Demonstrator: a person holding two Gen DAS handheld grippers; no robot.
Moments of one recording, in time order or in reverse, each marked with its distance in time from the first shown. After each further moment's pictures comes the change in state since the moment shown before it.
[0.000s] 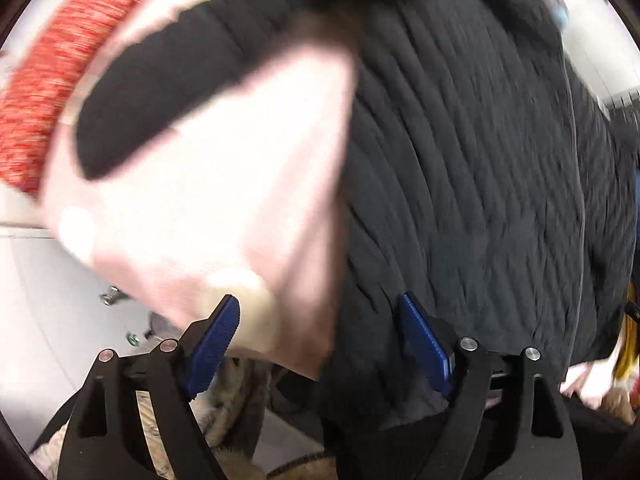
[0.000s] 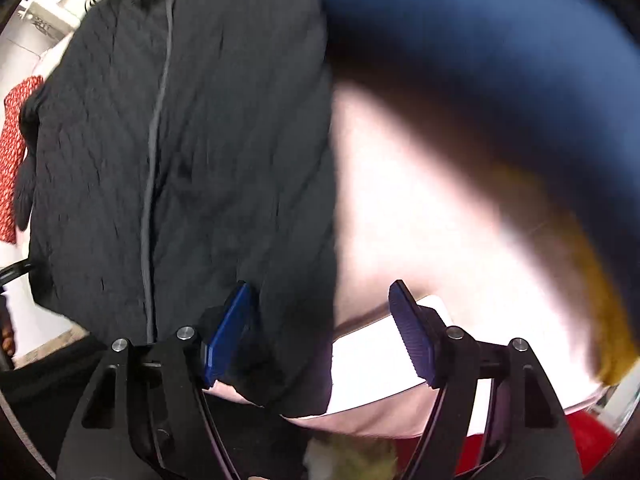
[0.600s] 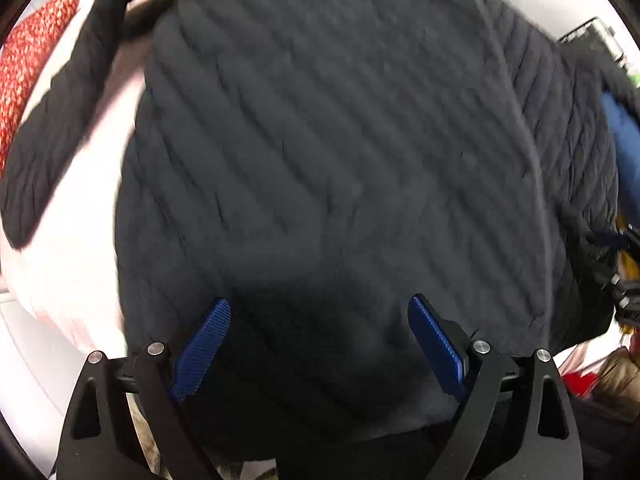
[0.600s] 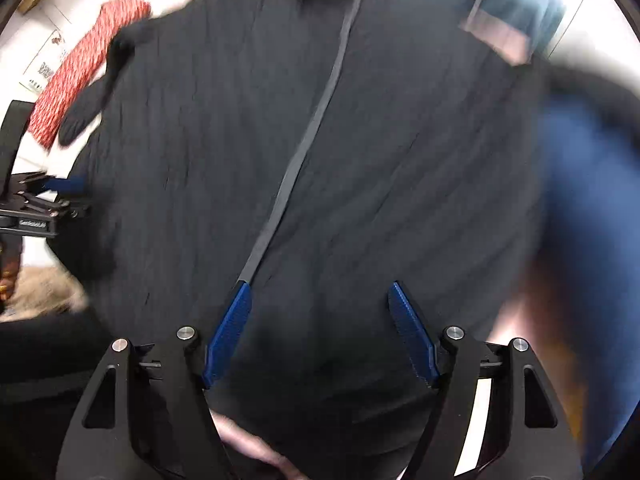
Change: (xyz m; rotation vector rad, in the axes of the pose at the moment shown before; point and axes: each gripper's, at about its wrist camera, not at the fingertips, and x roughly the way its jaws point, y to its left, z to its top) left arm 0.040 -0.127 -0.016 0.235 0.100 -0.069; right arm 0.057 0.126 0.016 -0.420 0.087 0.121
